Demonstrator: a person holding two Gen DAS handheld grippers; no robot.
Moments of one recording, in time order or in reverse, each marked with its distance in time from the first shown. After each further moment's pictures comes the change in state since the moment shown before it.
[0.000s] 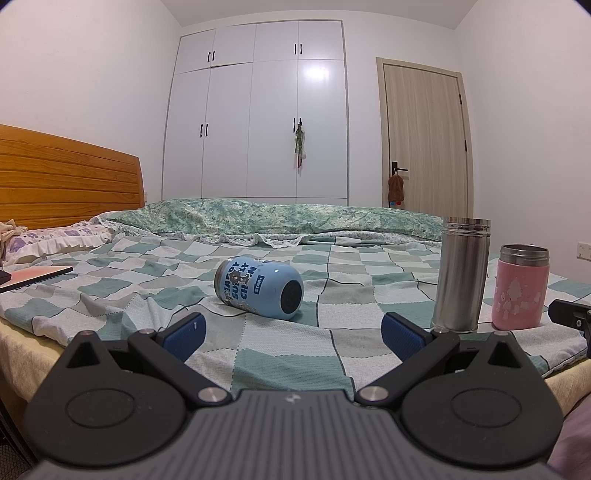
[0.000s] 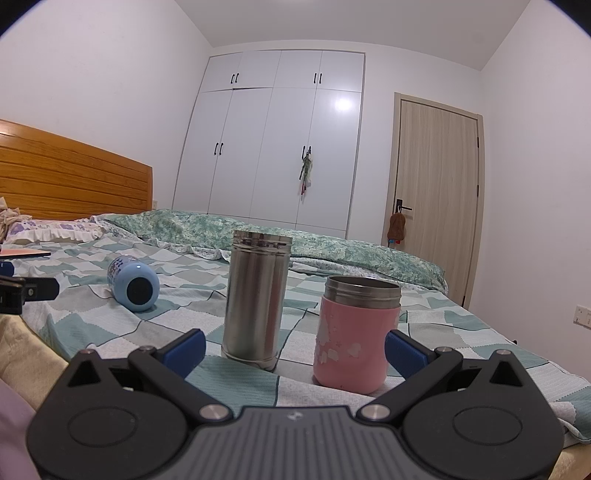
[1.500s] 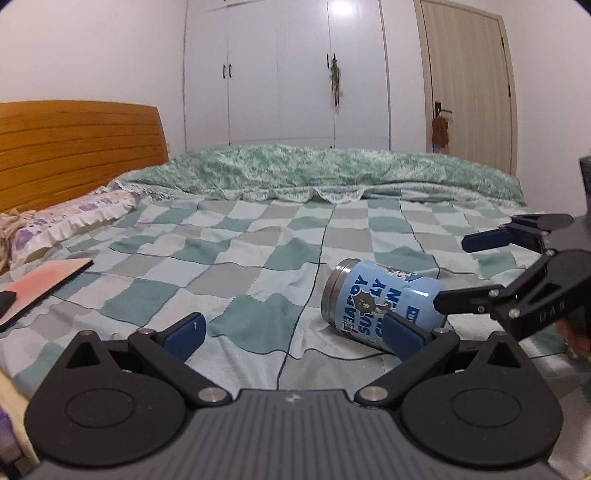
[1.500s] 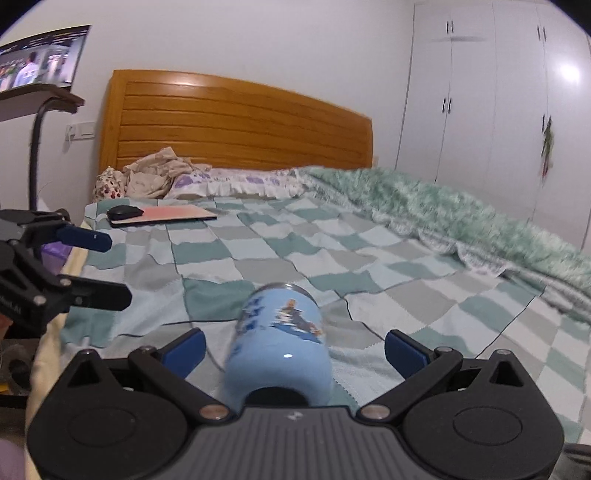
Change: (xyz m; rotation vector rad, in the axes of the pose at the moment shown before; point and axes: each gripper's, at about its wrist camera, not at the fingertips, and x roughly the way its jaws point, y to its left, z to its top) left arm 0.150 0.119 0.067 0.029 0.237 0.086; right arm 0.298 0.144 0.100 -0.201 0.206 0.807
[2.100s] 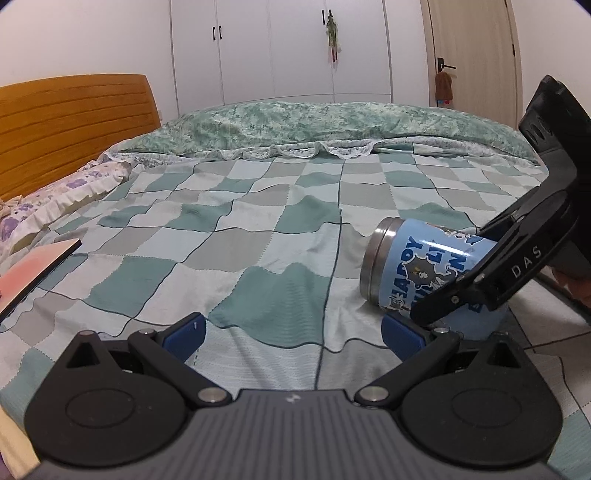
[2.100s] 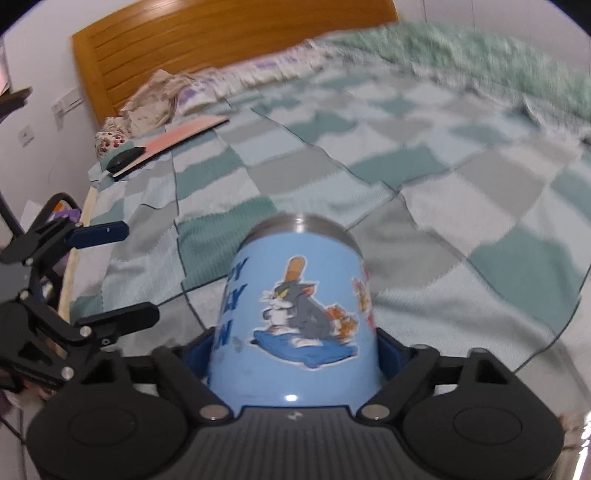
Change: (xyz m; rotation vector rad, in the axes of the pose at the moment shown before) left arm 0.060 0.024 -0.005 0.042 0.134 0.007; right arm 0.114 -0.024 0.019 0.248 0.436 0.195
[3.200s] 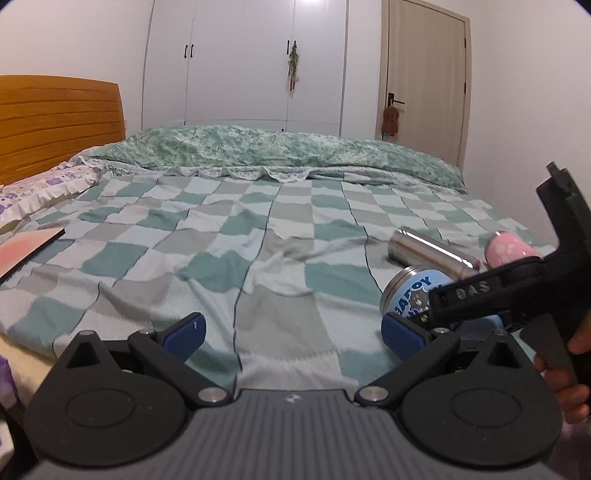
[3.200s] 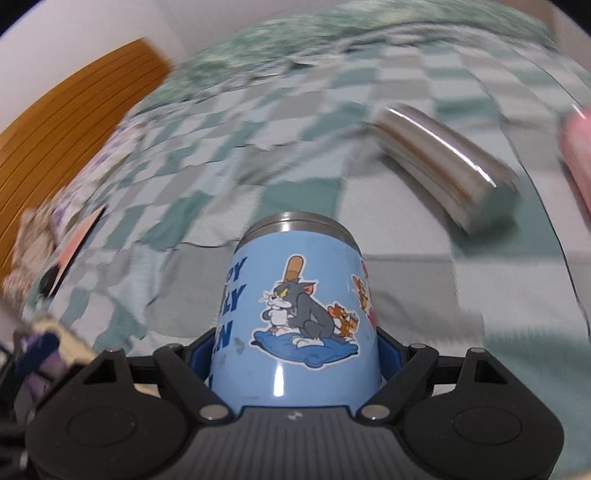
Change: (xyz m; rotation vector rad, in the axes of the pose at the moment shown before) left arm -0.148 -0.018 -0.043 -0.044 -0.072 -0.196; right arm -0.101 0.101 -0.163 0.733 -0.197 -0.337
